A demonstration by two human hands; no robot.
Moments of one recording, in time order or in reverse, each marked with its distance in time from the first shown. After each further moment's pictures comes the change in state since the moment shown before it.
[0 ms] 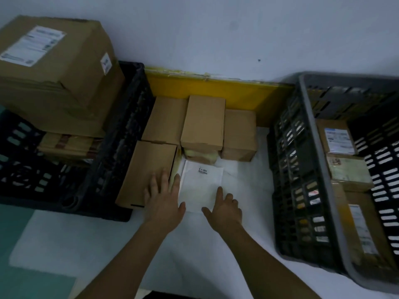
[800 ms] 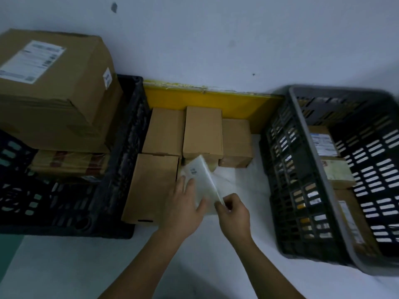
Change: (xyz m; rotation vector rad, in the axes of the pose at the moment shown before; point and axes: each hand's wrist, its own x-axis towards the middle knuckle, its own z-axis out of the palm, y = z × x) left_hand -0.003 0.012 -0.047 -0.567 0.042 0.154; right_hand -0.052 -0.024 -0.040 0.910 0.398 0.110
